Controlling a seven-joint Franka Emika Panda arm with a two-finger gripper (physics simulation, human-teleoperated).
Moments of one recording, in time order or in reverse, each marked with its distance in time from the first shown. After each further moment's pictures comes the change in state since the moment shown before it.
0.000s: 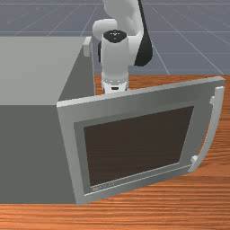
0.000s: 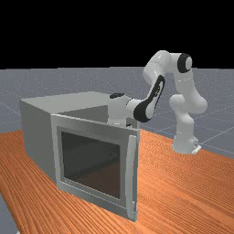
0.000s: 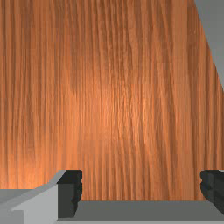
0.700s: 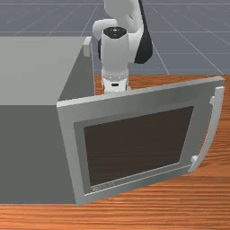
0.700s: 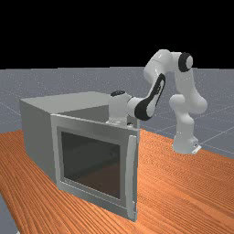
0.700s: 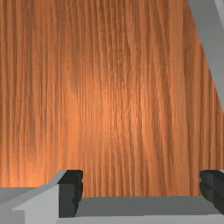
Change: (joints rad) arm 0.000 -0.025 0.000 -0.018 0.001 0.009 0.000
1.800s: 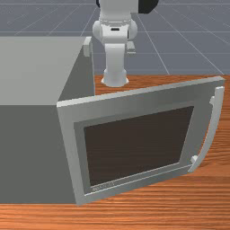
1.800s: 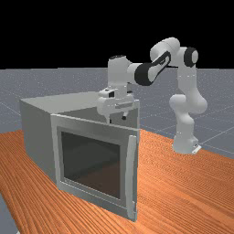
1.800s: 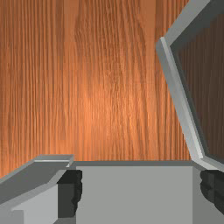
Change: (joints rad) arm 0.002 -0.174 -0.001 0.187 -0.004 -0.369 0.006
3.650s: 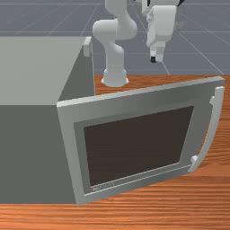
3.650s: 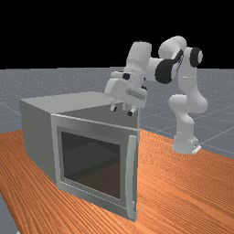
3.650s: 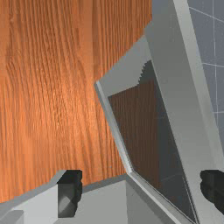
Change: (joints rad) arm 0.126 0.011 0.056 0.079 -0.119 0.292 0.294
